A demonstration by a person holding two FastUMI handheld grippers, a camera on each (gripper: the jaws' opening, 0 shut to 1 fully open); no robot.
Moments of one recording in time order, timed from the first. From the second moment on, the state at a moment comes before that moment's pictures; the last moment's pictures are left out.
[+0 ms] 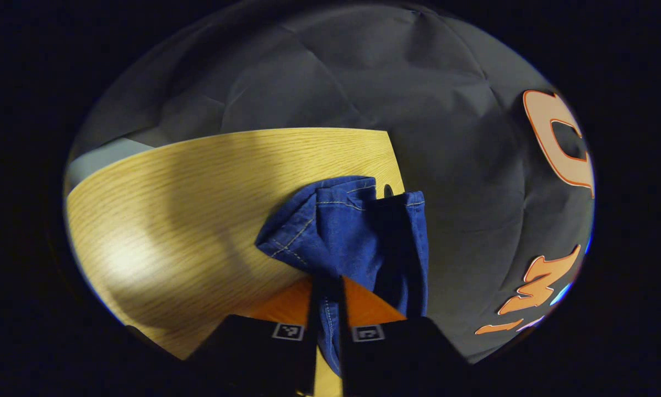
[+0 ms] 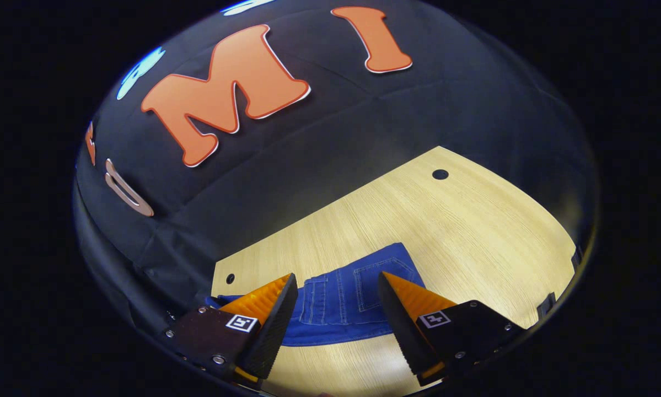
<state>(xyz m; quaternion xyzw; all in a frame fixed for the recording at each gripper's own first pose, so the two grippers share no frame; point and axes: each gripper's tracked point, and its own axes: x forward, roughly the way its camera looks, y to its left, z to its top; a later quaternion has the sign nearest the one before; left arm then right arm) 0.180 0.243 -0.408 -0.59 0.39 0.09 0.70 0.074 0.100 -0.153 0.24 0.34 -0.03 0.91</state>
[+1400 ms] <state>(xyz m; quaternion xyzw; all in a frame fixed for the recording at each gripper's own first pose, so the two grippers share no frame) 0.193 0.227 -0.390 -0.47 0.41 0.09 0.78 0.098 0.086 -0.182 0.27 0.37 -0.01 0.89</state>
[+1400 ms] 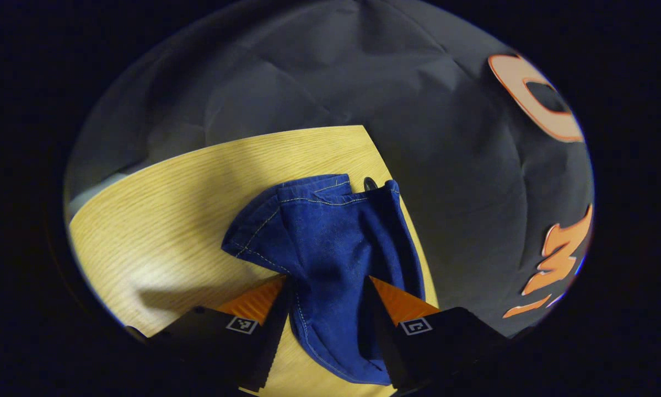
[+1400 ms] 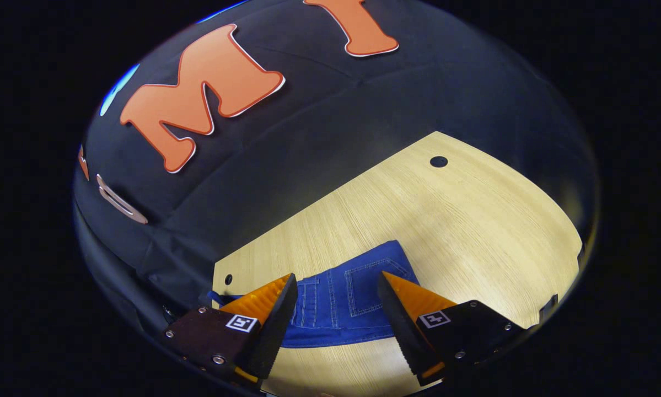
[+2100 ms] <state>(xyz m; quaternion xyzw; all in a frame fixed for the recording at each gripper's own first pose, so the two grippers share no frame) 0.174 0.246 -0.372 -0.48 0.38 0.05 0.79 0.089 0.080 -0.206 0.28 0.40 -0.02 0.87</state>
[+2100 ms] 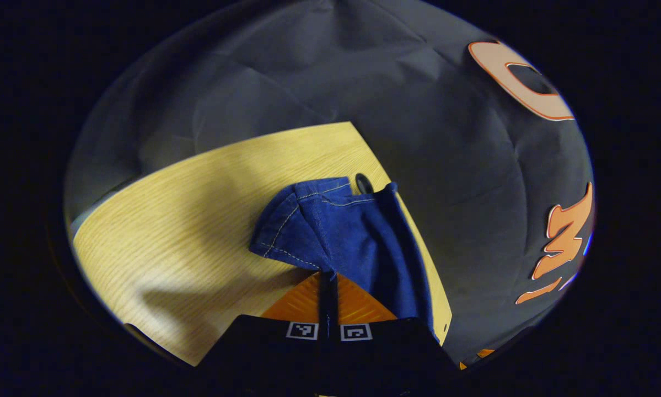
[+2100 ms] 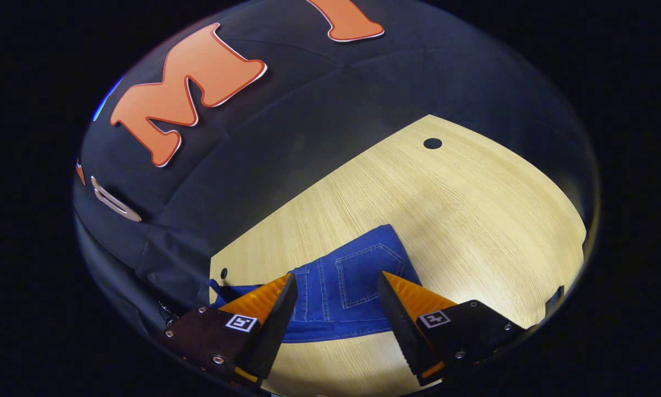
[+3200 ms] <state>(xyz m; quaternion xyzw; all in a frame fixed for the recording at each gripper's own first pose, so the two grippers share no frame) 0.142 0.087 -0.131 -0.31 0.28 -0.11 0.90 0.094 0.014 -0.151 0.23 0.31 0.02 0.92</state>
